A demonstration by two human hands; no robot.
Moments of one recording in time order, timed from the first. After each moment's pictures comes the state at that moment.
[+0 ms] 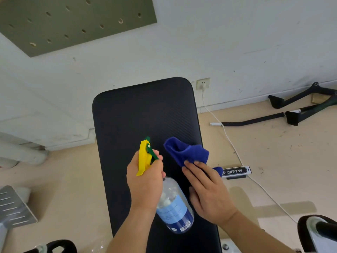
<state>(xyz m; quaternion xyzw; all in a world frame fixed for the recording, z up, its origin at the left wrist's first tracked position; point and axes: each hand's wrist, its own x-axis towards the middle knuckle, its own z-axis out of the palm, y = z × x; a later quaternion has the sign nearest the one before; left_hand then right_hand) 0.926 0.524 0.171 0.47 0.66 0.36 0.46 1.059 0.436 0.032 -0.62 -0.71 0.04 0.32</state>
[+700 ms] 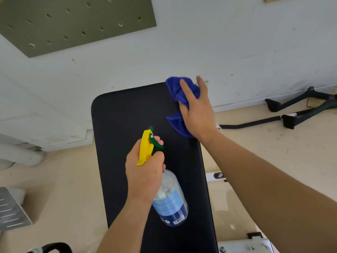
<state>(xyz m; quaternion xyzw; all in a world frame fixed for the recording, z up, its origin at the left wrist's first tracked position) 0.936 0.542 0.187 0.50 0.61 0.36 0.49 1.122 0.615 0.115 -0.73 -0.56 0.07 0.38</state>
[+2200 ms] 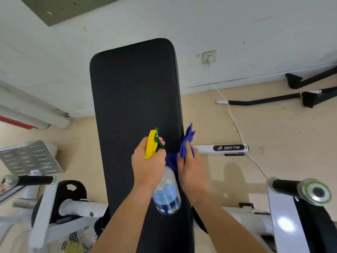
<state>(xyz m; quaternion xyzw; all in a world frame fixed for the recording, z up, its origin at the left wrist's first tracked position) 0.965 0.402 0.132 0.50 0.69 0.32 0.40 1.046 0.362 0.001 -0.73 -0.43 0.36 0.40</state>
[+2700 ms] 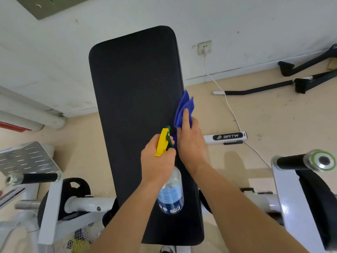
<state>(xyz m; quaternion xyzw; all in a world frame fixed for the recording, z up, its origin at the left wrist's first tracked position) 0.939 0.386 0.132 0.57 0.65 0.25 0.42 1.037 0.409 0.024 -0.79 -0.52 0.18 0.27</state>
